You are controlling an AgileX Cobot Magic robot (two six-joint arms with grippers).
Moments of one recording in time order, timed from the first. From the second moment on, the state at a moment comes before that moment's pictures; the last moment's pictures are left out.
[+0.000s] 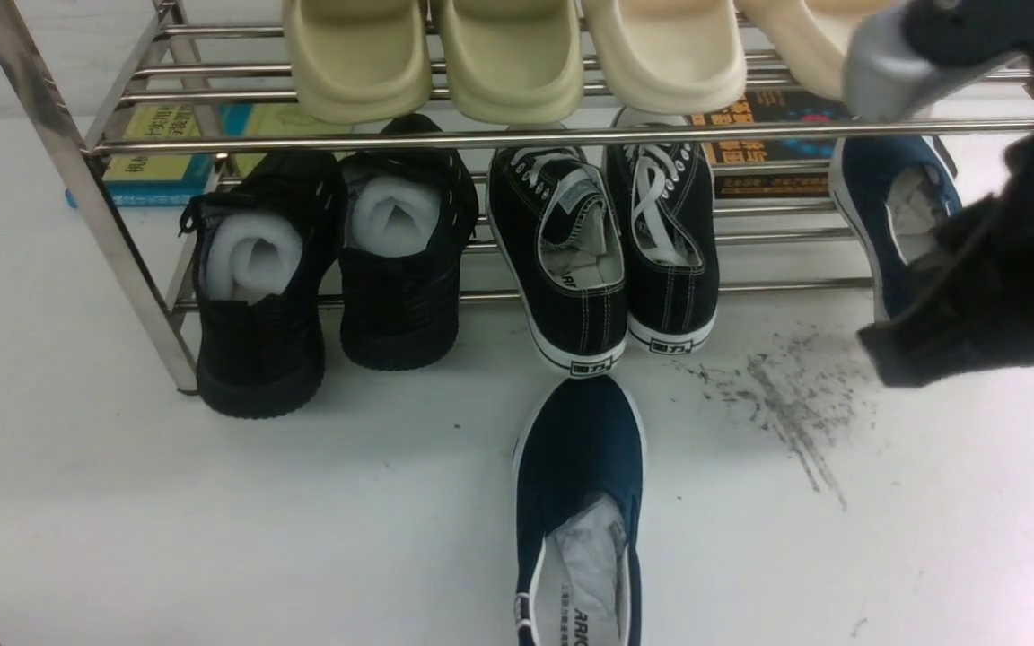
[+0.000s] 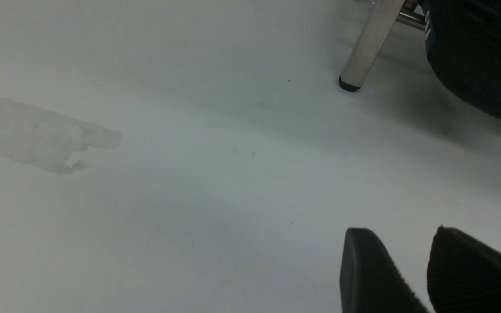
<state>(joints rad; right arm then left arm) 0.99 1.18 -1.30 -0.53 1.24 0.66 -0.01 -0.01 0.01 0.19 0.41 -0.47</state>
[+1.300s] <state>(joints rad) 0.23 1.61 -1.26 -0.05 0.71 0.09 -0.01 -0.01 0.01 0.19 0.41 -0.47</state>
